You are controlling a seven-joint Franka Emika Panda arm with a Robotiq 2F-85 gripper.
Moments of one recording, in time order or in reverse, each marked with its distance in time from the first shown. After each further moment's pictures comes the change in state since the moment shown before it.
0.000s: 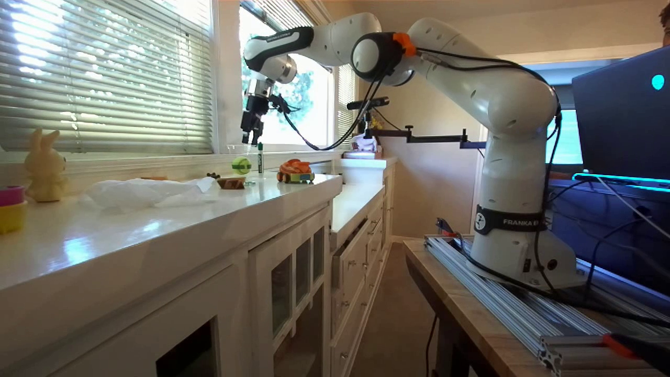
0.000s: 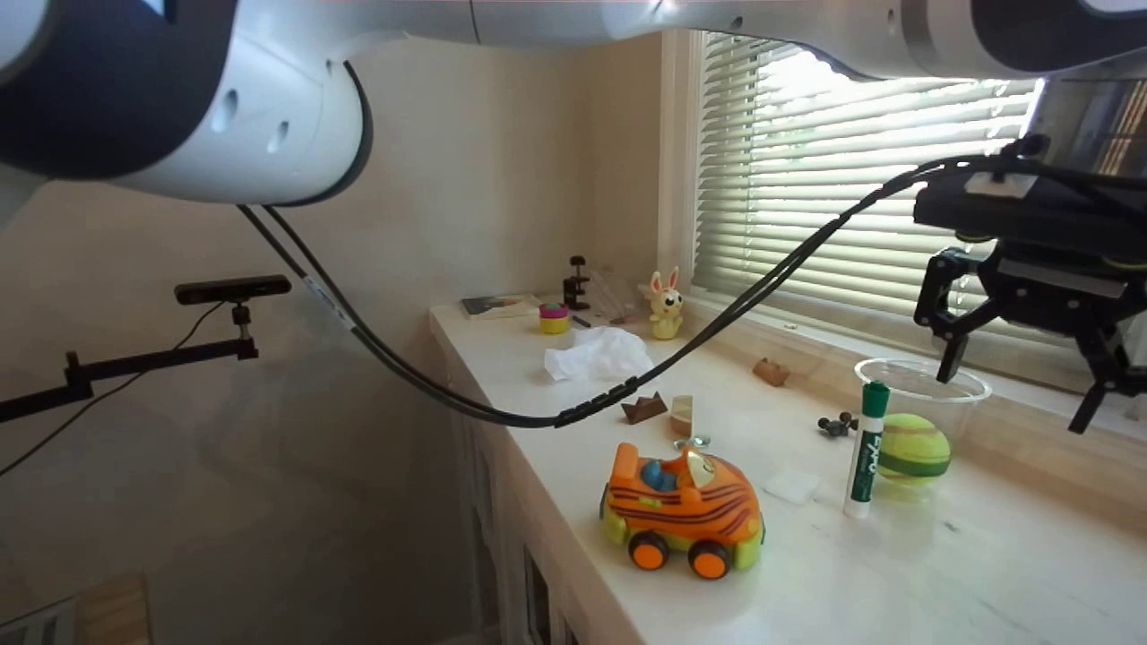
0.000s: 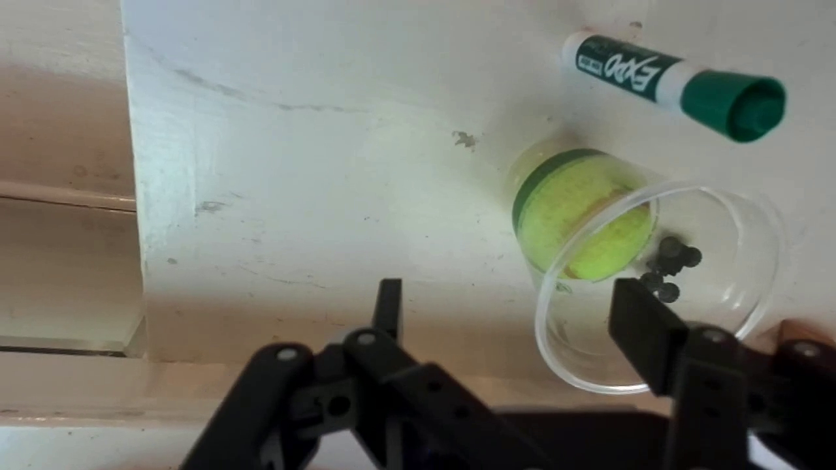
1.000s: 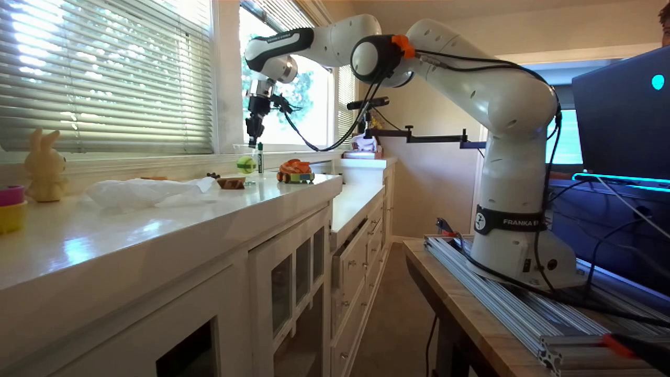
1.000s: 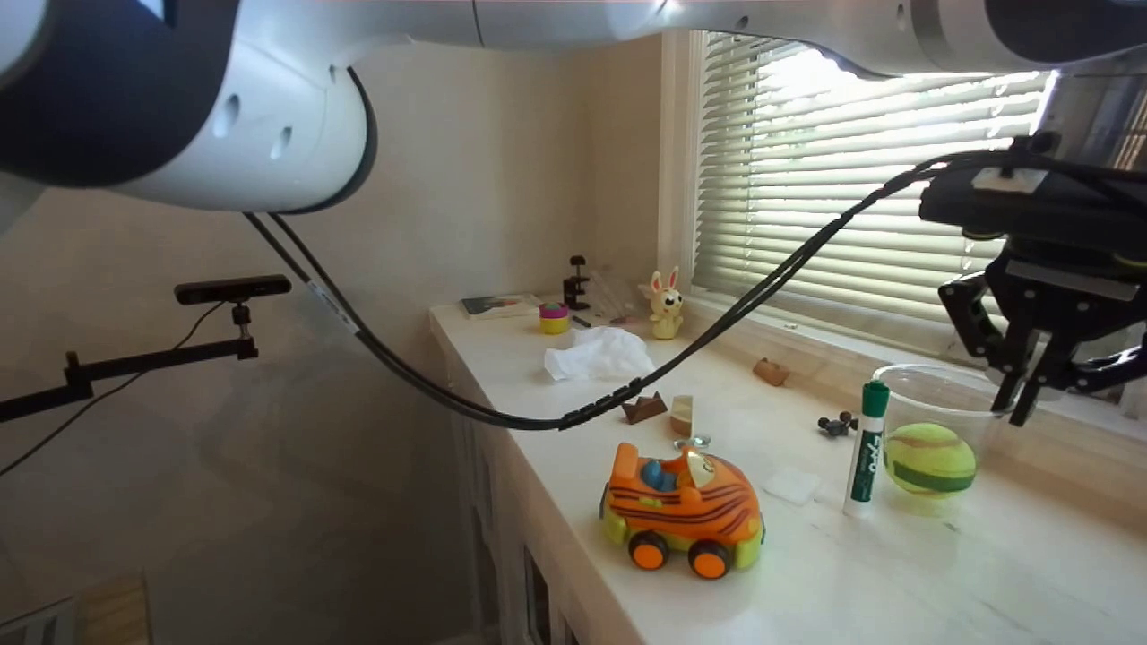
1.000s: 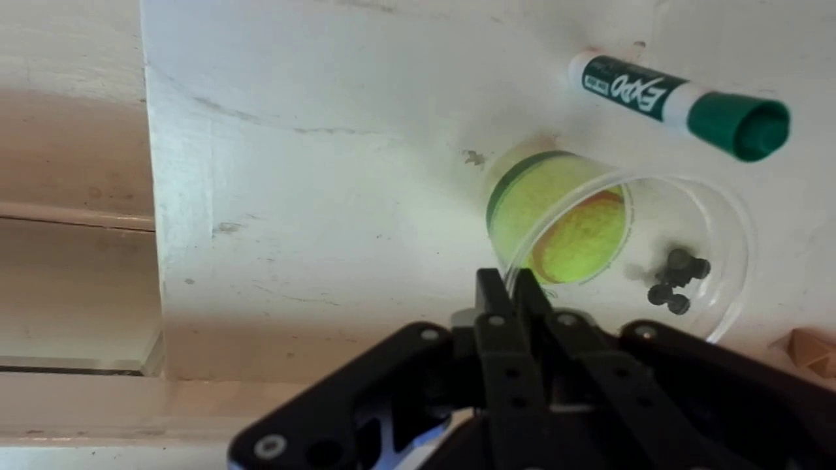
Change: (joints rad) arm 0.000 0.012 -0.019 0.026 0.000 -0.035 0.013
